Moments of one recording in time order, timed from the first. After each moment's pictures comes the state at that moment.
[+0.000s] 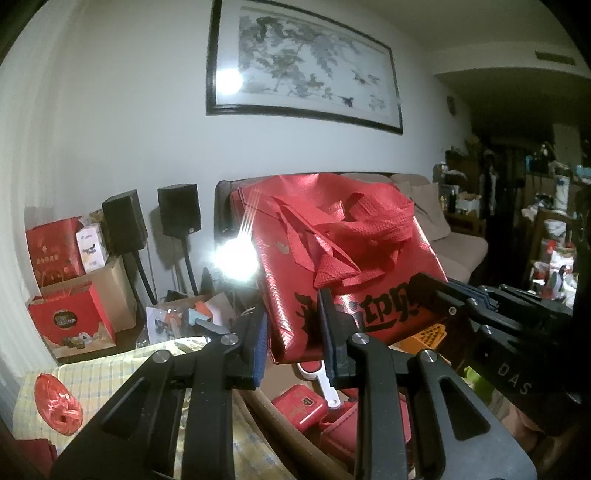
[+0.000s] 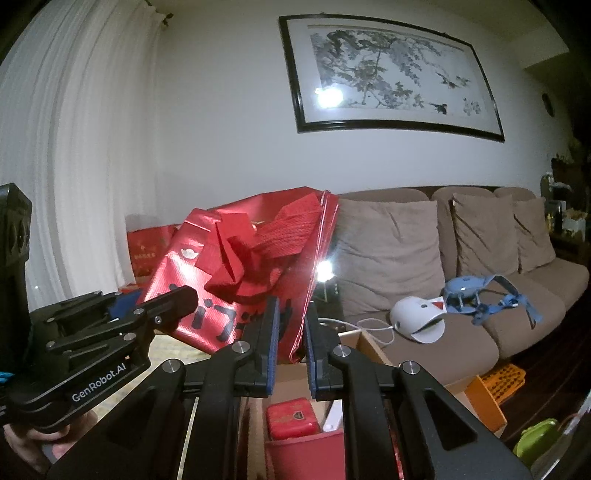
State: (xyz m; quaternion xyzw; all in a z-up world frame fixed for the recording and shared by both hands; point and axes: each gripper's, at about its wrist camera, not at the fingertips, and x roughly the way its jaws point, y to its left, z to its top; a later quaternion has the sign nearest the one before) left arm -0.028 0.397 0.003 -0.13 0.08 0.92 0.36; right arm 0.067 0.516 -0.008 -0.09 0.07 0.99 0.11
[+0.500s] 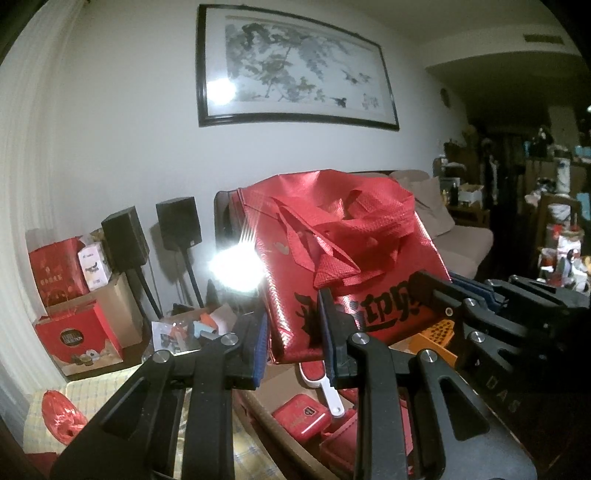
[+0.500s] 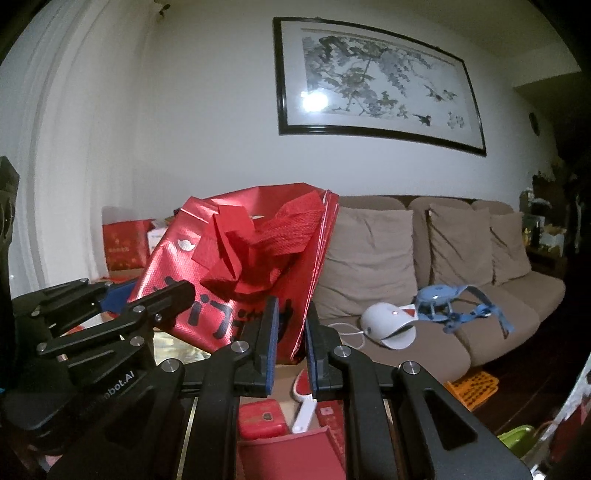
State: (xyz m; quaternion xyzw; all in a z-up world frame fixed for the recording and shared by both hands) left arm -0.019 0.422 0.001 -0.11 0.10 0.92 0.35; right arm 0.070 0.519 -0.010 -0.09 0.04 0.98 0.17
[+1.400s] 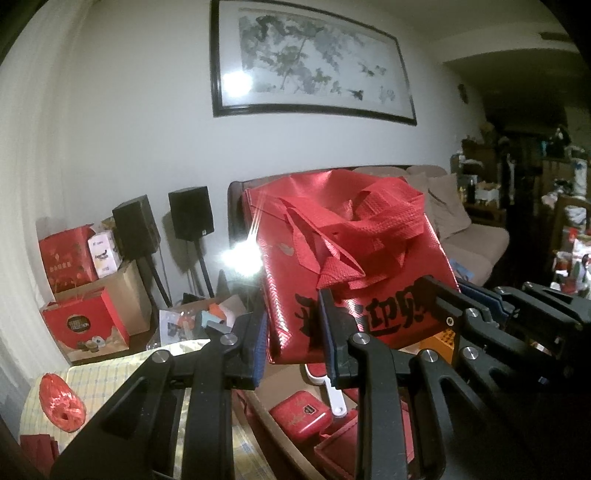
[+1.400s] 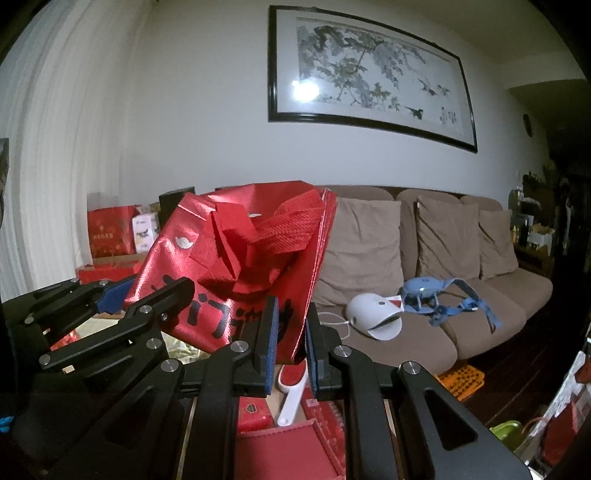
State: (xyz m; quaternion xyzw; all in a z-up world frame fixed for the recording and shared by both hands) left arm -0.032 0.436 -0.011 -0.13 0.10 0.93 0.32; right arm 0.056 0.526 -0.018 -0.12 0.03 0.97 0.19
